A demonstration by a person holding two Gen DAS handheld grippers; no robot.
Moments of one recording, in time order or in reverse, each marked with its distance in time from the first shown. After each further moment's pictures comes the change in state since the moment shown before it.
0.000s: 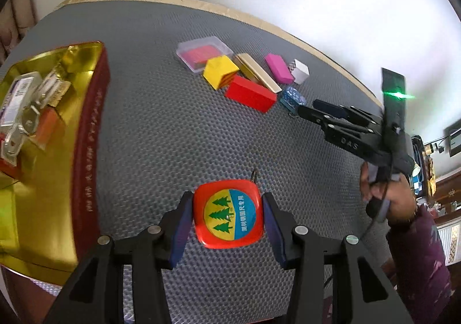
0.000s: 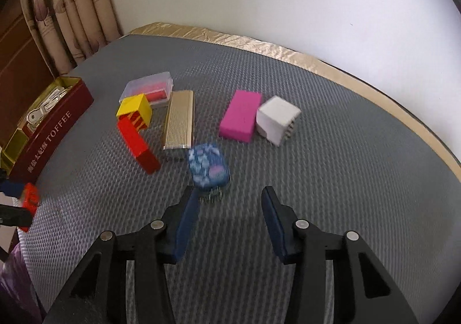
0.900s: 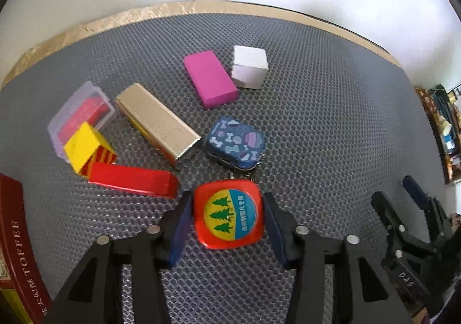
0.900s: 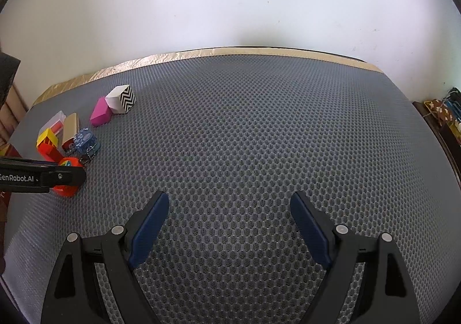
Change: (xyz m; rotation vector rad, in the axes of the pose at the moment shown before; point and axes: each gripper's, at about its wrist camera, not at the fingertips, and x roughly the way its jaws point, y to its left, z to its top) left arm 0.132 -0.123 0.082 0.257 0.081 0.152; right arm -0.075 -0.058 -0.120 0.512 -0.116 -0.400
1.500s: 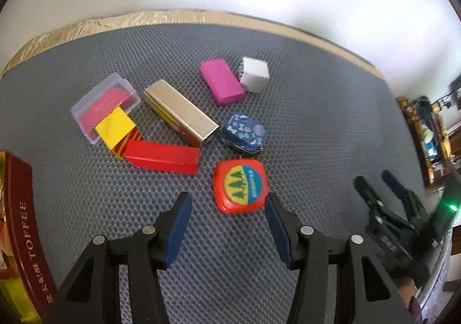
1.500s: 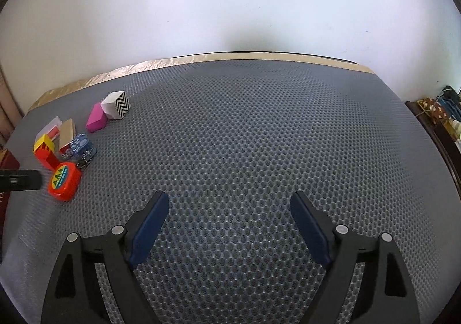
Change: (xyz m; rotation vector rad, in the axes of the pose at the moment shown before) left arm -0.042 0.034 -0.025 -0.043 -0.006 -0.091; right arm -0.009 -0.009 0.007 0.015 -0.028 -0.014
